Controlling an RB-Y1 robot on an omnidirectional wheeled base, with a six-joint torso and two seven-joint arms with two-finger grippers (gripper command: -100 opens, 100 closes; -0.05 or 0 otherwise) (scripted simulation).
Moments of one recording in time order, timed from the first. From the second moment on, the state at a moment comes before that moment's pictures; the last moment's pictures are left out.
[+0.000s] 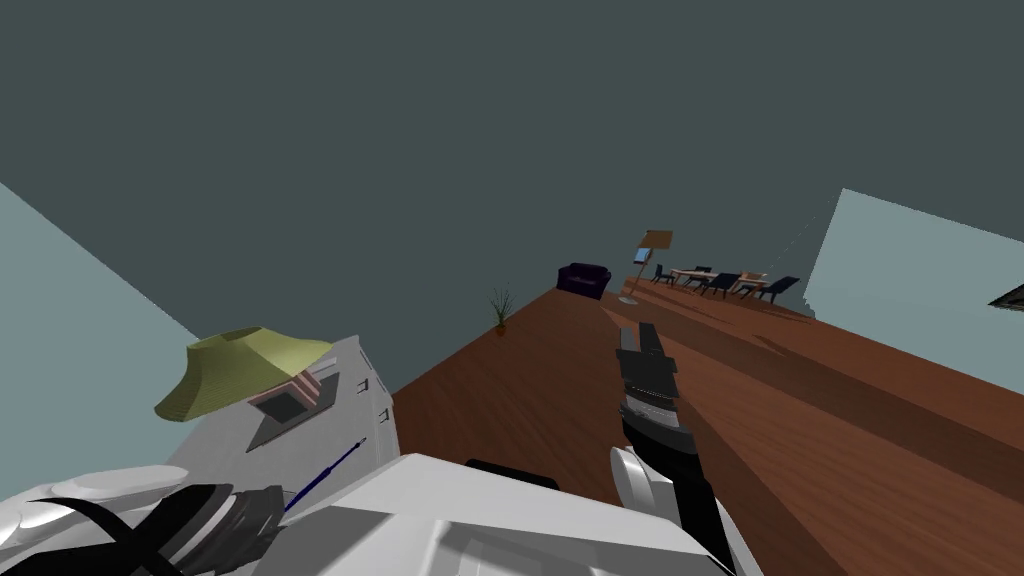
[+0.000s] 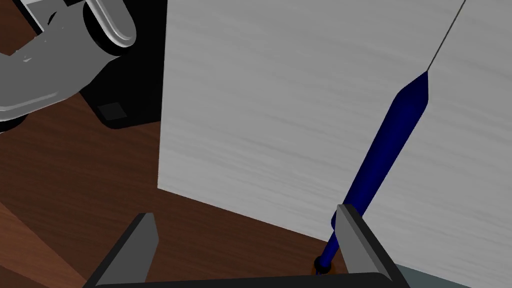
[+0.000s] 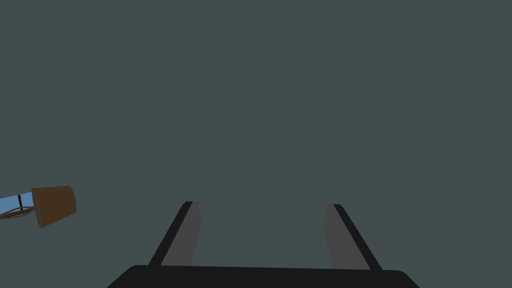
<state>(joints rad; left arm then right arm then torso) 0.45 1.52 -0.84 -1.30 -0.28 -0.57 -0.10 0.46 0.03 0.01 -2.24 0.08 -0.58 0.09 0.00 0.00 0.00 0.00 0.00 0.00</state>
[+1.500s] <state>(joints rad) 0.37 1.44 -1.05 -1.15 -0.37 -0.47 -0.04 0.46 0.03 0.01 -2.24 0.08 -0.58 0.09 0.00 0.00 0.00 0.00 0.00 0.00</state>
